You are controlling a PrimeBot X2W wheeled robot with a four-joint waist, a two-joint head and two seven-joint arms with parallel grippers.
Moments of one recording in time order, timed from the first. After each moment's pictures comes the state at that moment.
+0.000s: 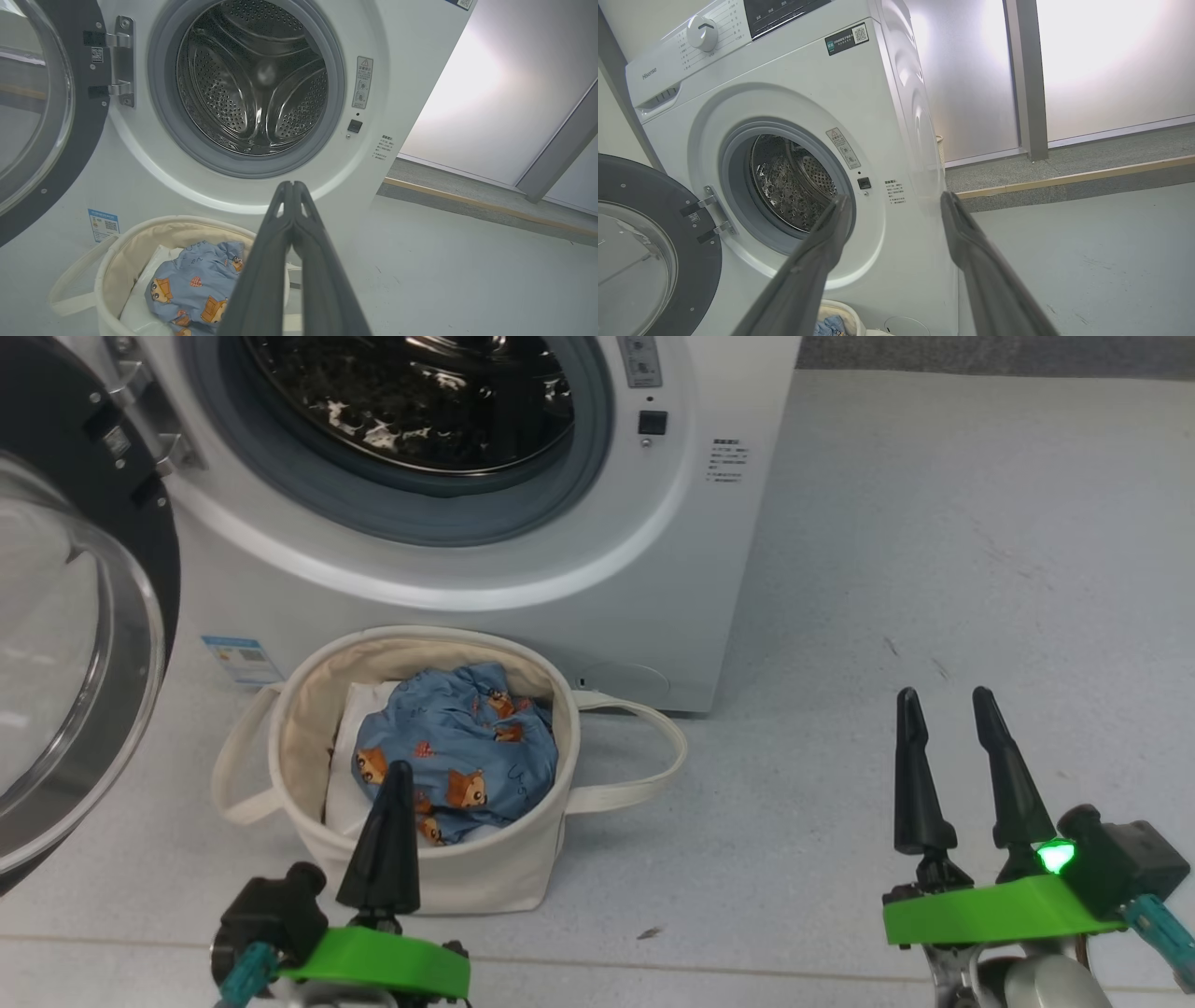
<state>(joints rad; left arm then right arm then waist) -0.10 0.04 -0.18 0.16 -0.32 0.11 -0.26 -0.03 -0.06 0.13 -0.08 0.30 0.13 -0.25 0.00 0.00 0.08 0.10</state>
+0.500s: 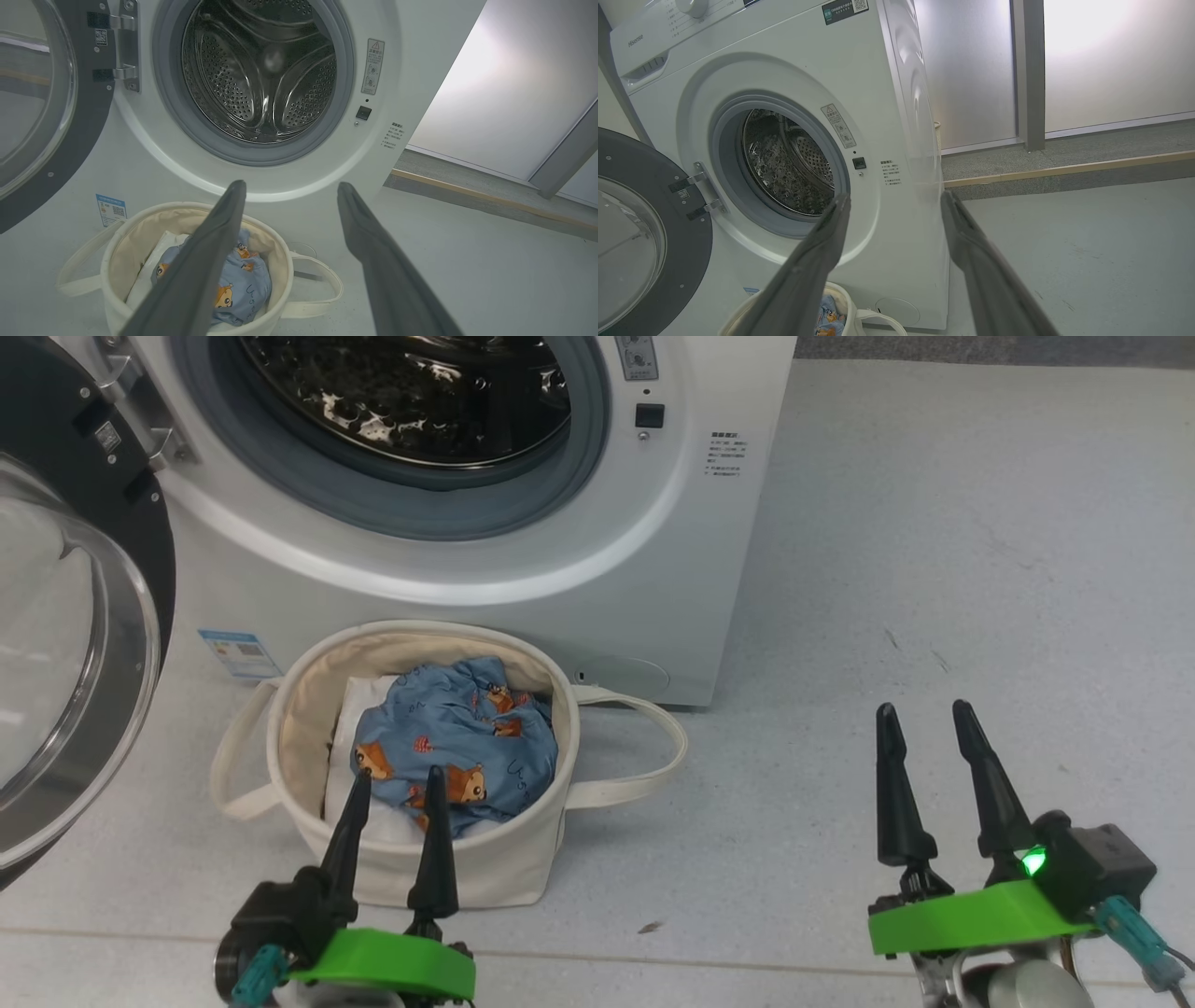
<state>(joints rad) -0.10 0.04 -0.22 0.17 -0.33 0.17 -0.26 -0.03 -0.06 0.15 -0.04 0.26 0.13 -0.25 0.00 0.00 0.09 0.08</state>
